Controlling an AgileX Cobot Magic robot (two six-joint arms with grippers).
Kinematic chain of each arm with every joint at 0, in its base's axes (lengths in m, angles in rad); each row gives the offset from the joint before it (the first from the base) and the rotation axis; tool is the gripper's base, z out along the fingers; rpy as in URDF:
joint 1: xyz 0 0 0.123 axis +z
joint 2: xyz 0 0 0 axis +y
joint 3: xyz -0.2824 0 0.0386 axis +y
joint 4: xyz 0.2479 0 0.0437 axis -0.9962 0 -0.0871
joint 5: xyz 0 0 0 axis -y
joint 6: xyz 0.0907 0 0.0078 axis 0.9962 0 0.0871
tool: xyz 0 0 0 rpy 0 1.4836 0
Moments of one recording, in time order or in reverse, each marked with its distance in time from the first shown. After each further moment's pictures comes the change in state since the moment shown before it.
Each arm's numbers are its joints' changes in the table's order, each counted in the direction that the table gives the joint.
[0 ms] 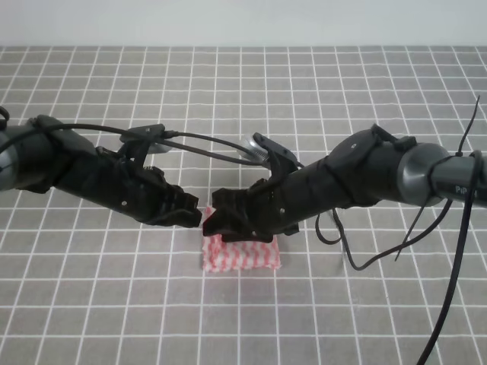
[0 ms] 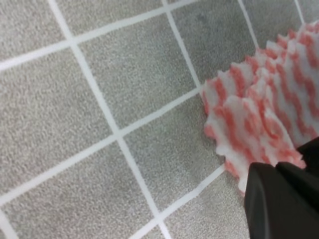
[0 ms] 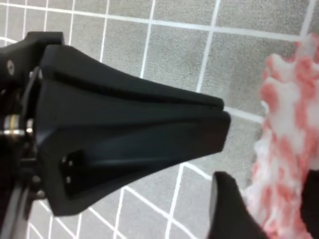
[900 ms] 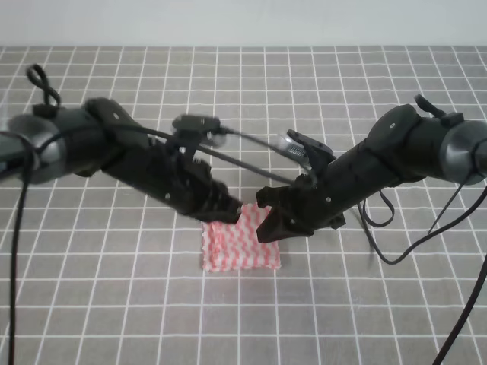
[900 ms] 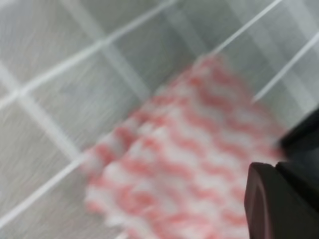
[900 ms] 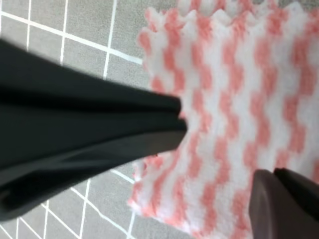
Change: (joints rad) left arm -0.152 0.007 -0.110 -0.133 0.000 -0.081; right arm -0.108 -0.031 0.000 0.256 -0.141 0.112
